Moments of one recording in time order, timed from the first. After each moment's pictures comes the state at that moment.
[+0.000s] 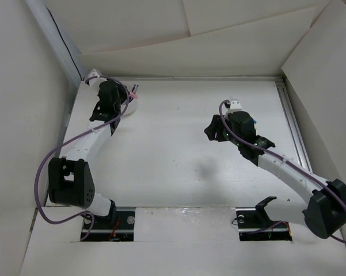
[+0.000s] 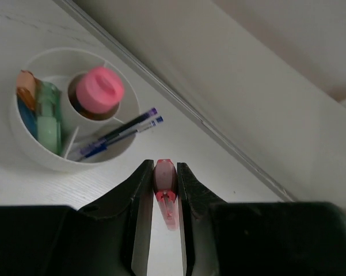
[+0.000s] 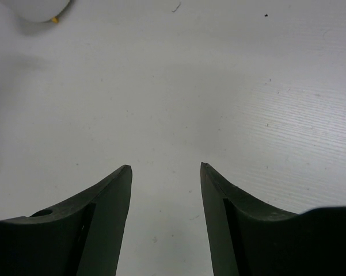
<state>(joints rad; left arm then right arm) -0.17 1.47 1.09 0.12 -0.27 -0.82 0.52 1.20 0.82 -0.09 0.02 0.39</state>
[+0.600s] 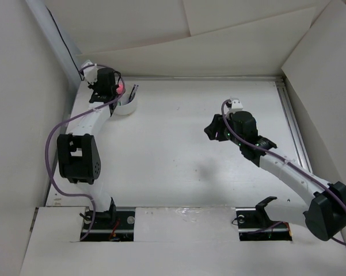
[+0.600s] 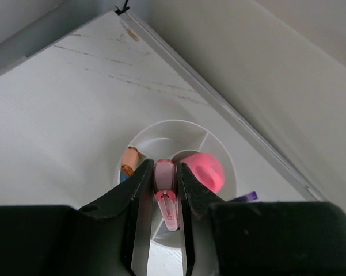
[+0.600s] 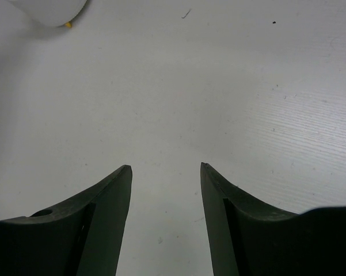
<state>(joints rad) -0.07 1.73 1.38 -0.04 -0.53 -0.65 0.50 1.17 0.82 -0.07 -0.02 0.40</state>
